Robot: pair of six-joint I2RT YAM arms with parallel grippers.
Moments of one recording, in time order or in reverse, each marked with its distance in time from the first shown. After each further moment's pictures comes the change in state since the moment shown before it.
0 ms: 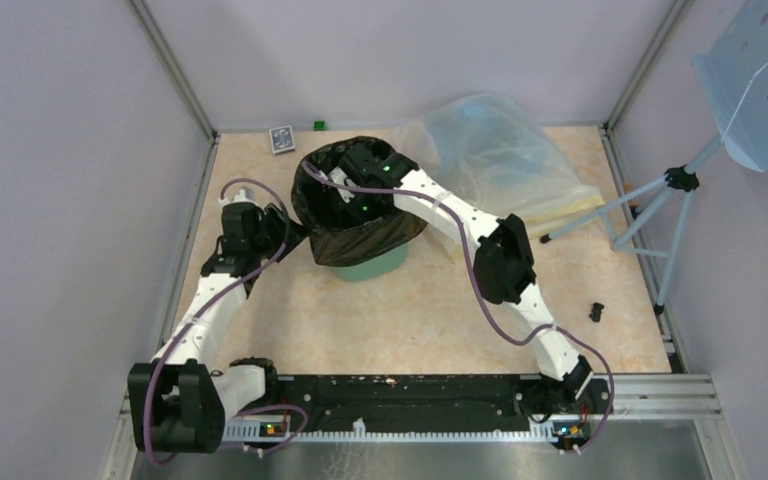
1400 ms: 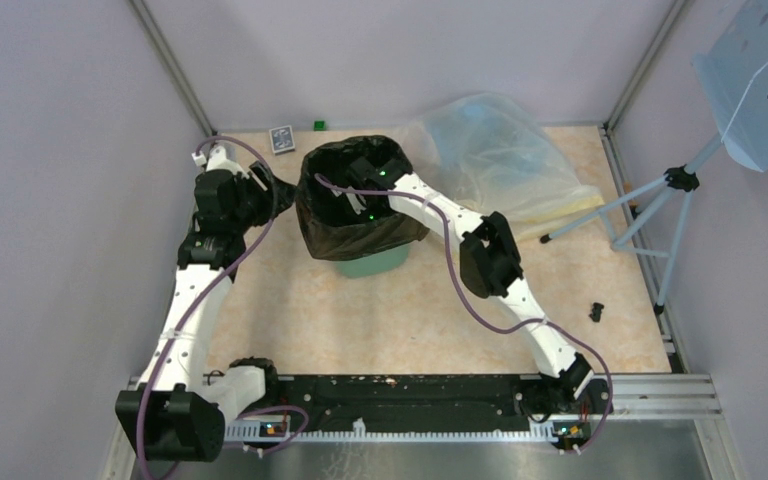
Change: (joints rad) left arm 0.001 -0.040 0.290 -0.115 -0.056 0.157; right arm -0.033 0.150 0.056 -0.123 0.007 0.077
